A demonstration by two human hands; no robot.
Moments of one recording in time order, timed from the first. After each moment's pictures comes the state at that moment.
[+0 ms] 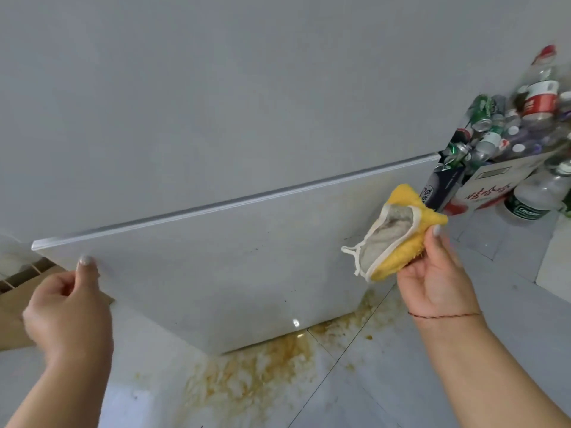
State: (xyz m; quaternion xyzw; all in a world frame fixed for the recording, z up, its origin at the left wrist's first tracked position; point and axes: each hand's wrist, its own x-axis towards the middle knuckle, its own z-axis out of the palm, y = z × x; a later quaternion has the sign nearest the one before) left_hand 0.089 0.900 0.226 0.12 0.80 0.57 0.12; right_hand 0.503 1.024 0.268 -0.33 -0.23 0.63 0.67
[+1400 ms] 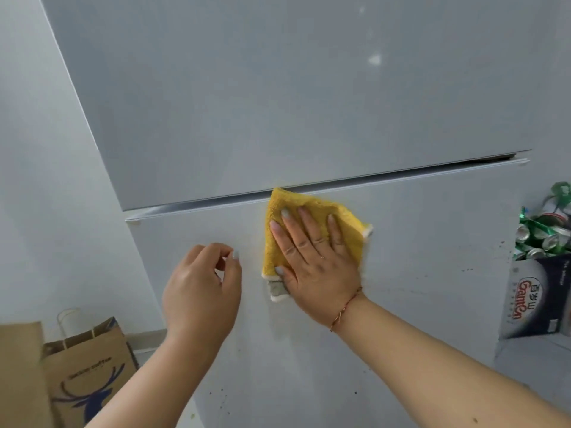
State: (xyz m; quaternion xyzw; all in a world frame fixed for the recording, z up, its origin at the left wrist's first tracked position) left_hand 0.175 0.933 0.226 0.46 0.74 0.46 -0.18; right_hand 0.294 1.070 0.180 -0.27 -0.77 -0.36 0.46
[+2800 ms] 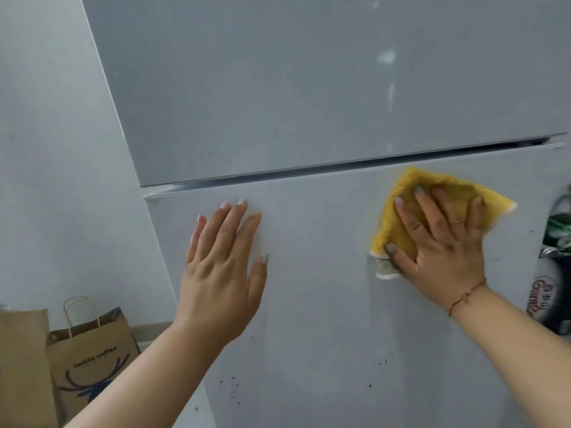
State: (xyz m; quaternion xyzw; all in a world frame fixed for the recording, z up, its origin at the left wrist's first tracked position) left_hand 0.140 0.932 0.202 0.62 0.63 0.31 -0.35; right_hand 0.407 1.124 0.162 -0.35 -0.70 -0.40 0.47
